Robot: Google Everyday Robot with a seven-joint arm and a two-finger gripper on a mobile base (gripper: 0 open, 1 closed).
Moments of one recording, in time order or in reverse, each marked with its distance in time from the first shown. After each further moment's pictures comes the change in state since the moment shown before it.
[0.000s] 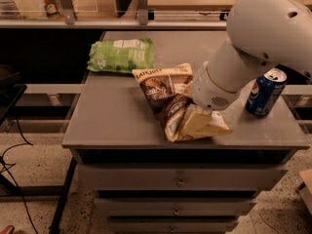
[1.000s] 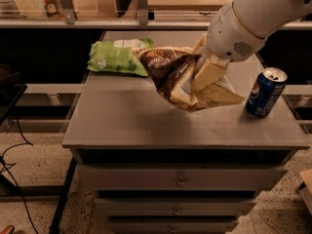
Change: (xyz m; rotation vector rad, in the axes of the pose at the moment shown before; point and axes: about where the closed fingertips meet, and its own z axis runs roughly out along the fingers) arm -0.036 -0.045 -0.102 0.134 -0.114 -0.036
